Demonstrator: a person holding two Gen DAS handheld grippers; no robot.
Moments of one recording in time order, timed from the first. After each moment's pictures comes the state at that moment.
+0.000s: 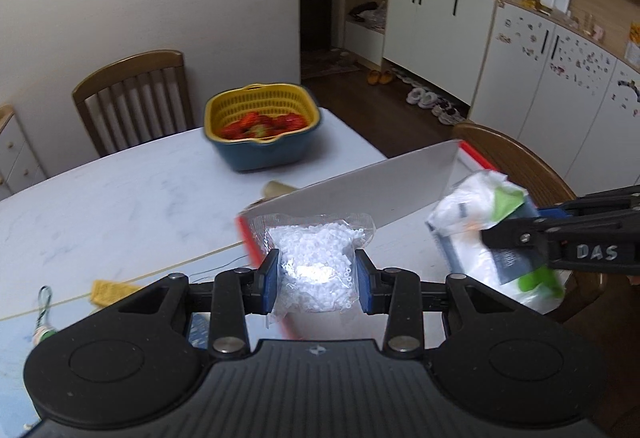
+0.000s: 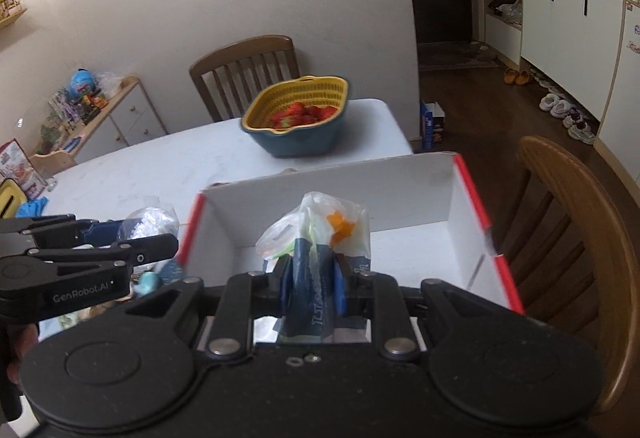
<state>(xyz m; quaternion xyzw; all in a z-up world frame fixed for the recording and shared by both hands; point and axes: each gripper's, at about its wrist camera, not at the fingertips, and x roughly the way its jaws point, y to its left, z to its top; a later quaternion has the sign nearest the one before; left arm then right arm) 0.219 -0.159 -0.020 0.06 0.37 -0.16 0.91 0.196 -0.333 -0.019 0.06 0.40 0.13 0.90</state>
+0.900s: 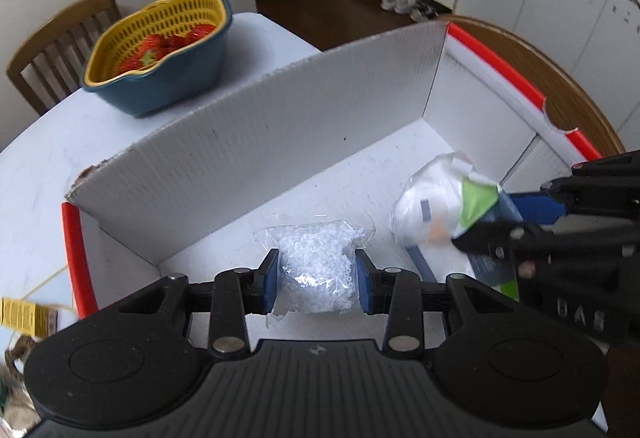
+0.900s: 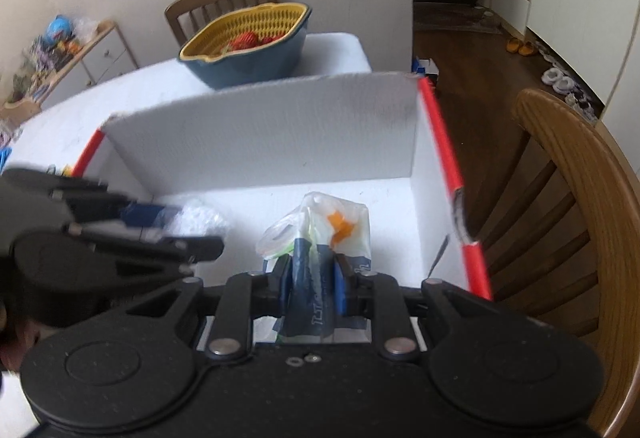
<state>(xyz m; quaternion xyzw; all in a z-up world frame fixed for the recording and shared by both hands) 0.293 -0.249 -0.114 0.14 0.49 -0.19 0.84 0.247 -0.369 -0.099 0.01 0.47 0.14 0.87</state>
